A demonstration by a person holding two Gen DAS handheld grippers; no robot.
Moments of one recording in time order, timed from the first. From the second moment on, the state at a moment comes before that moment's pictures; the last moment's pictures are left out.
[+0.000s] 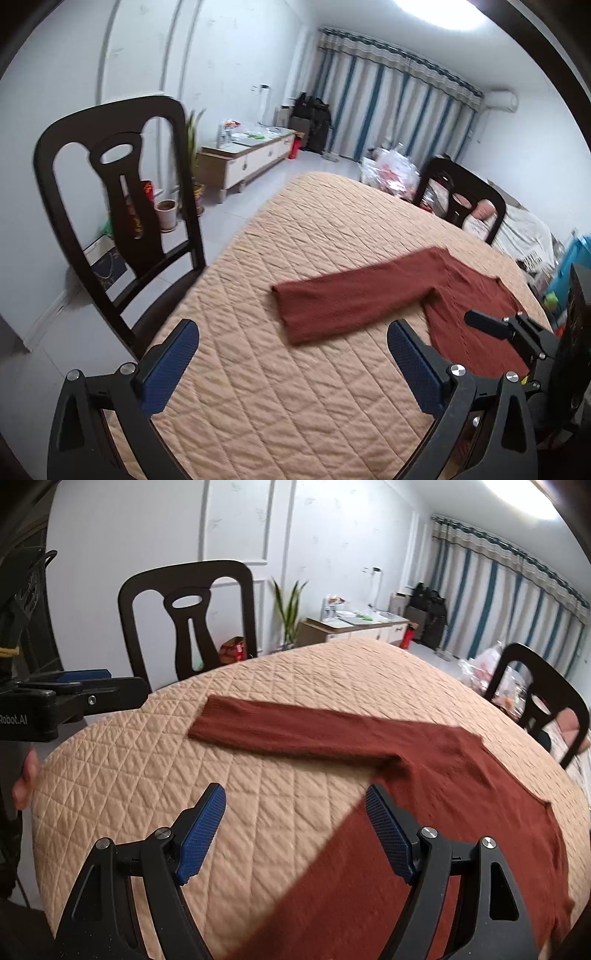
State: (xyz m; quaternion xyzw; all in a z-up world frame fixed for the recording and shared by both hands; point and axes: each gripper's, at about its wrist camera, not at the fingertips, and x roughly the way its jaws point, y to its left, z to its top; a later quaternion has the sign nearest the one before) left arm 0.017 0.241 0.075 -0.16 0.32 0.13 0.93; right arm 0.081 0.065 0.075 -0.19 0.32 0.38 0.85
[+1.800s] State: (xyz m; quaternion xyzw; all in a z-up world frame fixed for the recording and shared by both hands) left arm 0.072 0.255 0.056 -0.17 0.37 0.12 0.91; right arm 0.182 0.121 0.088 -0.10 0.39 0.42 0.81
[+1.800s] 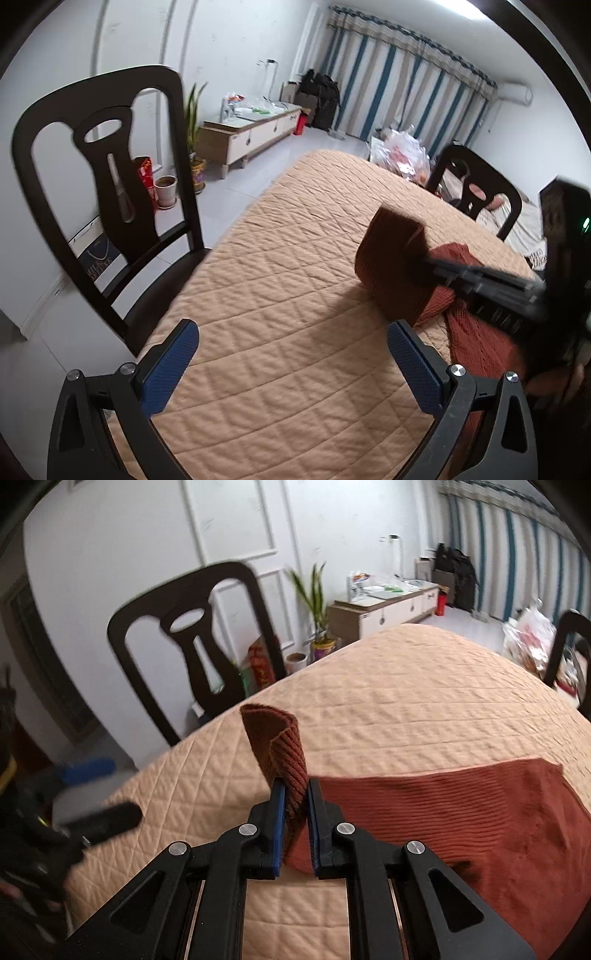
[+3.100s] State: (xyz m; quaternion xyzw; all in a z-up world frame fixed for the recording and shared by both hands) left arm 0.197 0.134 0.043 -0.08 0.41 0.02 0.91; right arm 0.237 -0.025 0.111 0.06 0.33 0.29 0.89
